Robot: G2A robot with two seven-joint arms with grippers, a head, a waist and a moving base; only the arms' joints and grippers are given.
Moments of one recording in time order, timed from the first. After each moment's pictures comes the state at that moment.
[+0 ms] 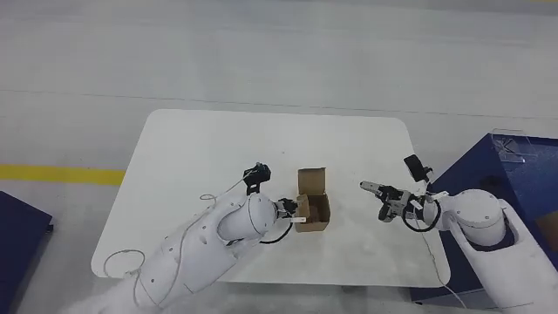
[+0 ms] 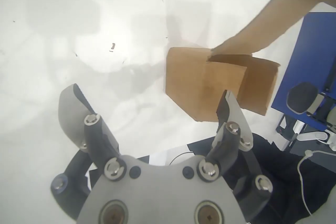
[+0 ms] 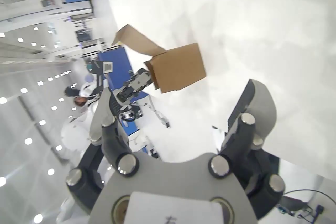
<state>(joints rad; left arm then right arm) 0.67 -1.32 -0.52 -1.42 0.22 0.86 -0.66 -1.23 -0.80 1.40 -1.61 0.13 0.39 0.92</state>
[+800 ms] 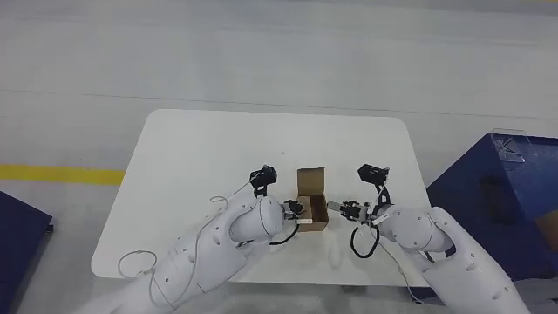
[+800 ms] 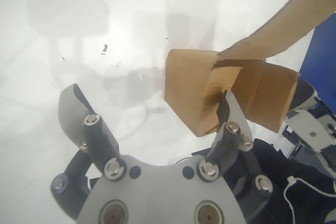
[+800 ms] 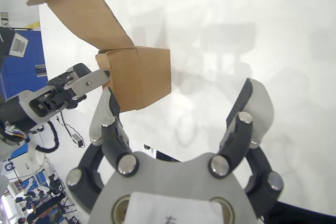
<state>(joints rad) 0.69 -1.37 -0.53 -1.38 0.25 0.84 -0.64 -1.16 -0.85 1.08 -1.75 -0.32 0.44 0.78</state>
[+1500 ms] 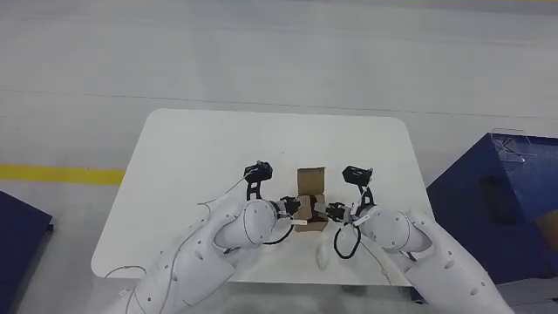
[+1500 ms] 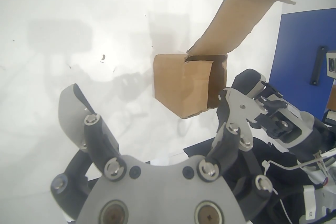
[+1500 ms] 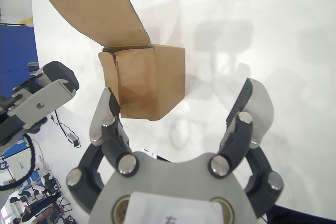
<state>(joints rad) 0.79 -1.31 -0.63 -1.54 0.38 0.79 -0.66 -1.10 -0.90 0.98 -1.72 -0.35 0.50 0.74</state>
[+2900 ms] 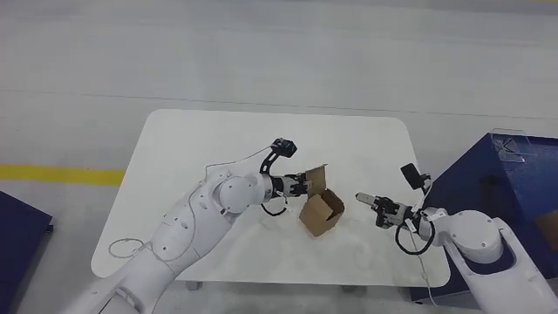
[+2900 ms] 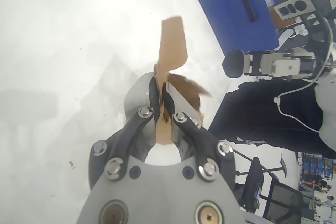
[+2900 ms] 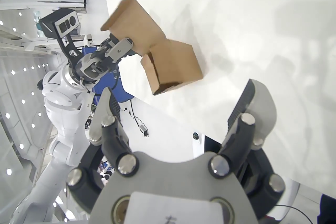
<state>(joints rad) 0.60 -1.42 -0.64 -1.00 0.27 -0.26 -0.63 -1.39 -0.84 1.48 -1.74 0.06 0.27 0.86</state>
